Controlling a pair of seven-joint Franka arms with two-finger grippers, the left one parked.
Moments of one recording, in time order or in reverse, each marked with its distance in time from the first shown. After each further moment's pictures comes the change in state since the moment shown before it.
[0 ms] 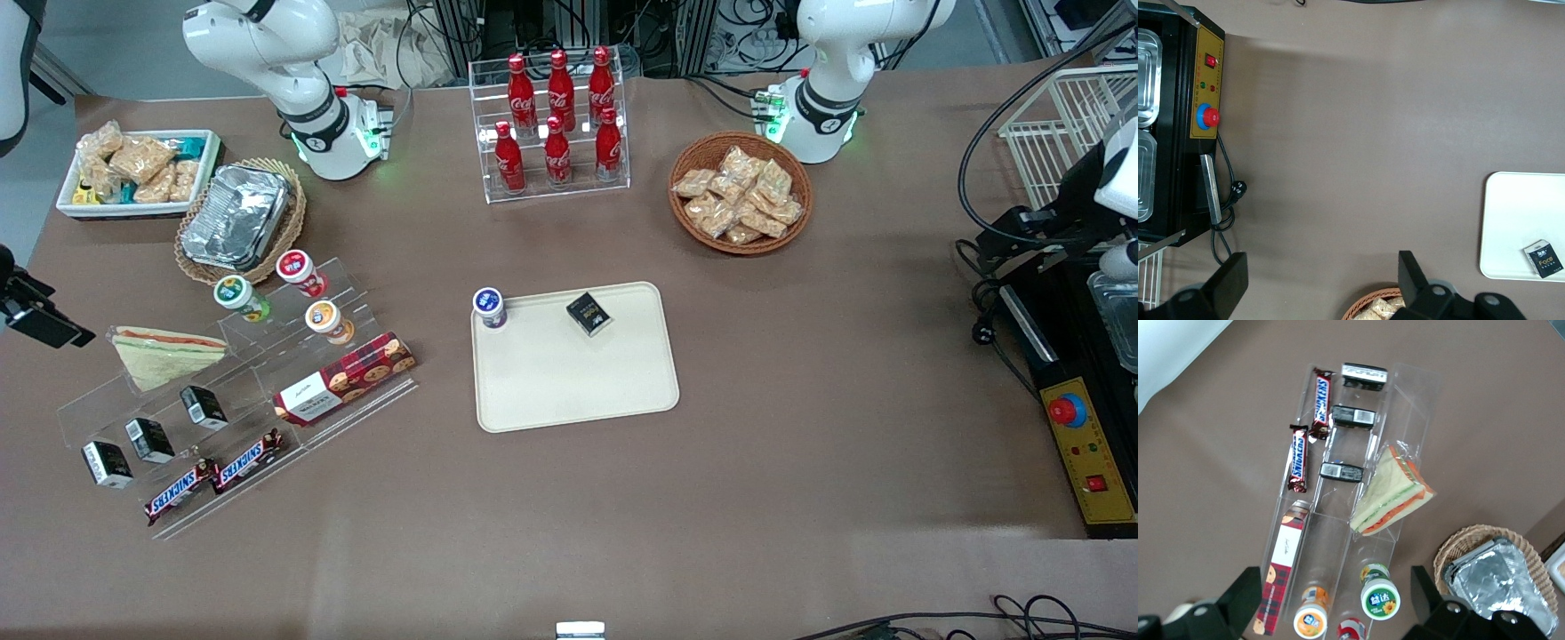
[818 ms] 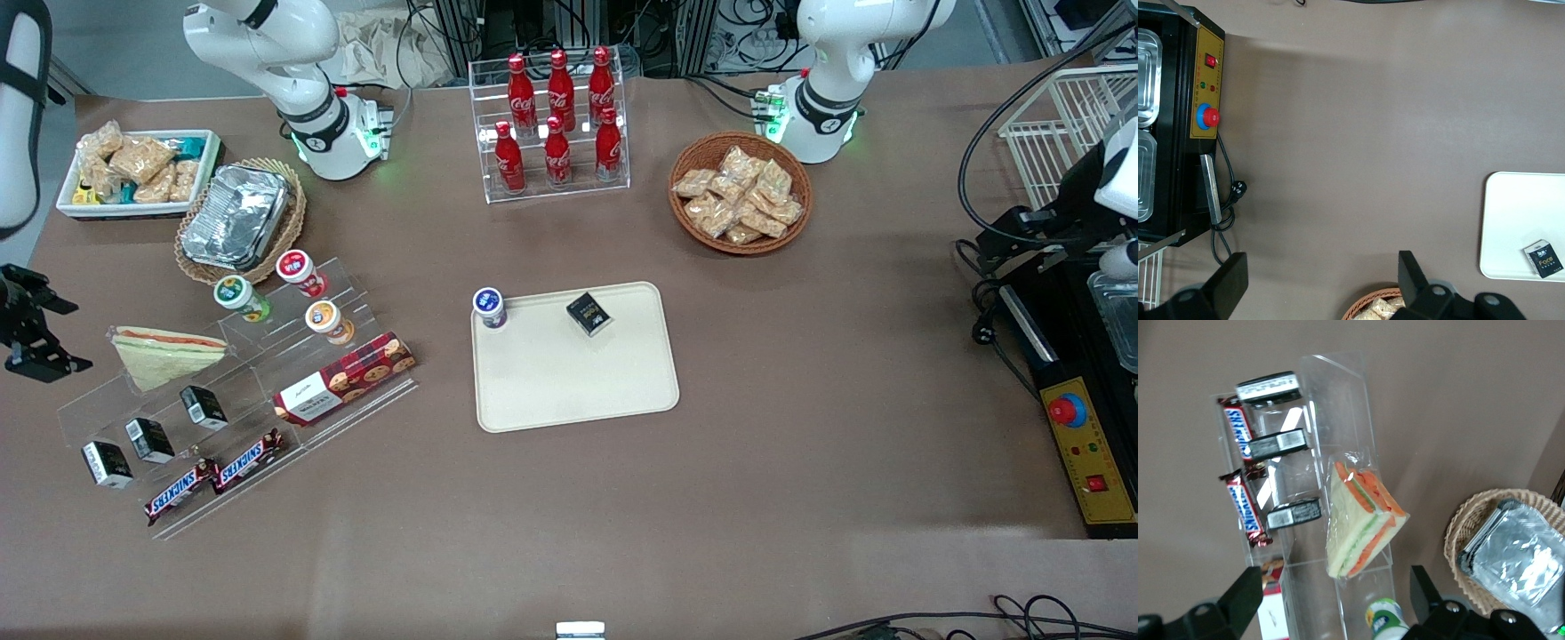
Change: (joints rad) arm -0.088 0.117 -0.020 -0.091 0.008 0.105 0.276
